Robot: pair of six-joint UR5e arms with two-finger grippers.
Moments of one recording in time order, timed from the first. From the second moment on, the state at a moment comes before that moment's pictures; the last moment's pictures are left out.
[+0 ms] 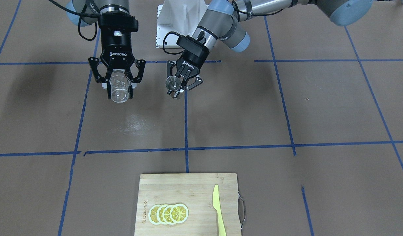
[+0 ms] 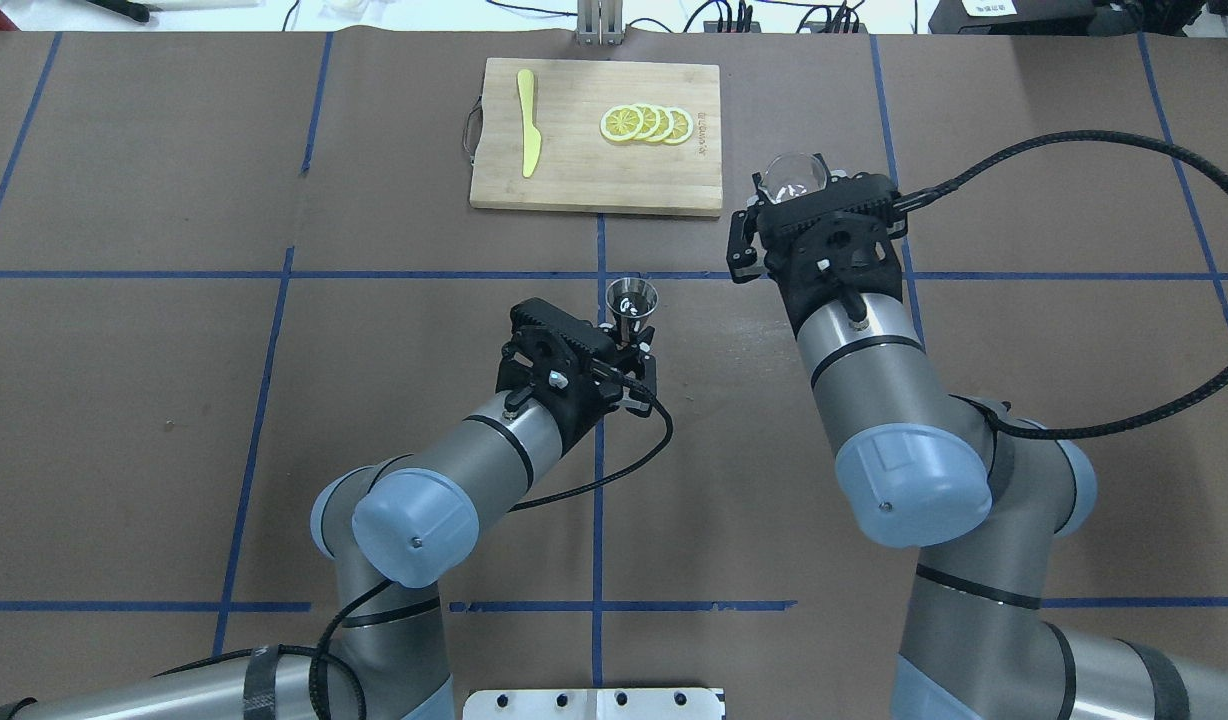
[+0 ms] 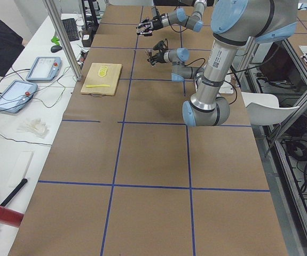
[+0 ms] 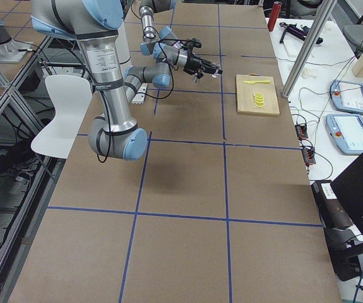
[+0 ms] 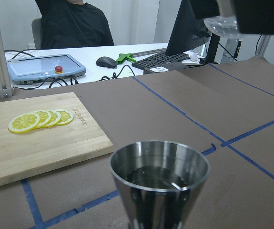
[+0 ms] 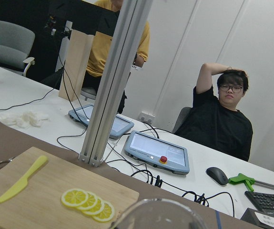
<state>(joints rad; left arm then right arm) -0.28 -2.19 -1.57 -2.57 -1.06 -0.71 0.39 -1.23 1.97 -1.07 0.69 0.80</state>
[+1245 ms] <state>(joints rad) -0.50 -1.72 -1.80 -2.57 -1.02 -0.74 0.52 -1.53 2.01 -1.07 1.09 1.50</state>
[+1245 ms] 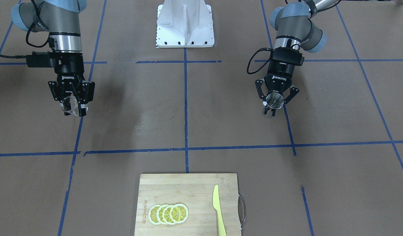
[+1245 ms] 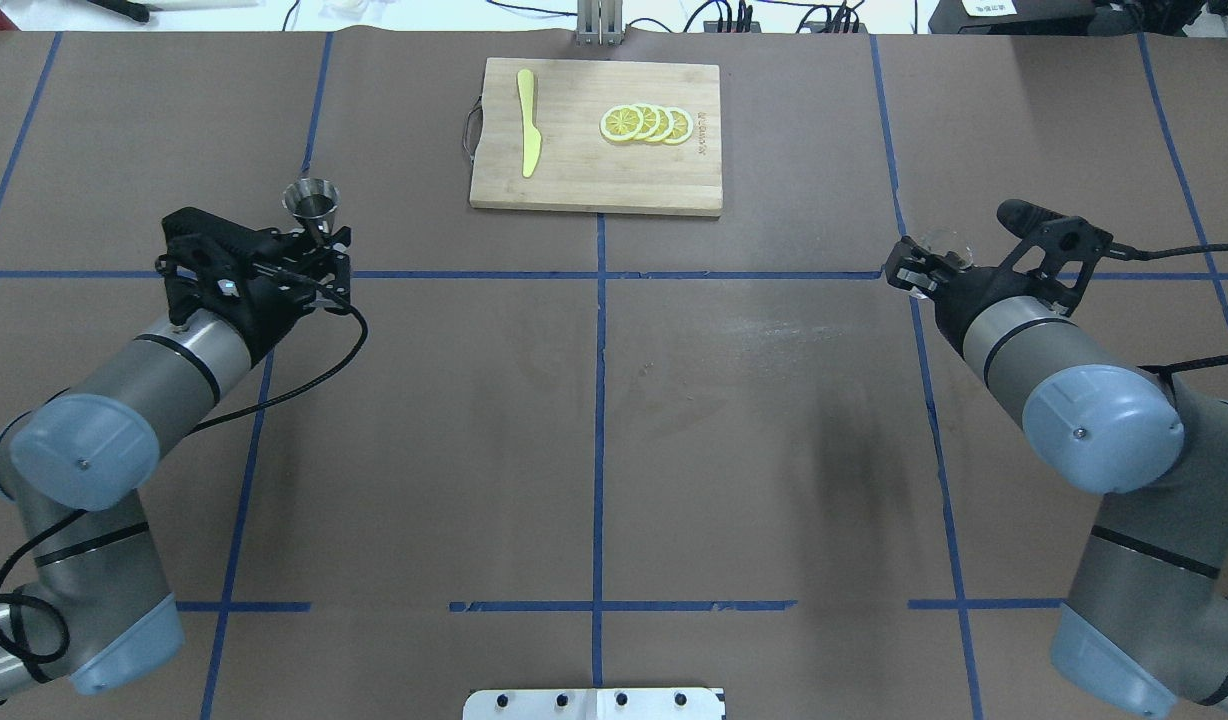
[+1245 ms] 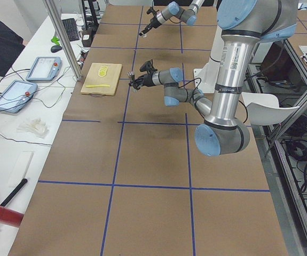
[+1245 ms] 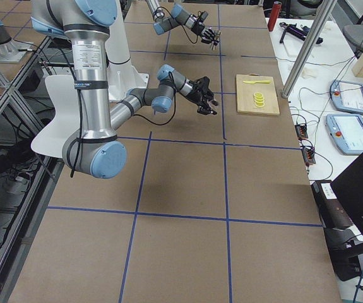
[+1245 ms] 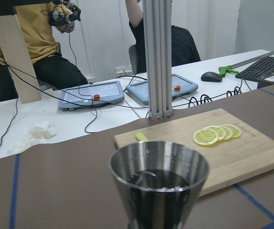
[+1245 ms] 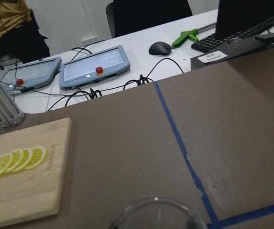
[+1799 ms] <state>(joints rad) -0.50 -1.54 -1.83 -2.58 -0.91 -1.05 0.52 -1.57 2.01 -1.07 1.03 1.43</state>
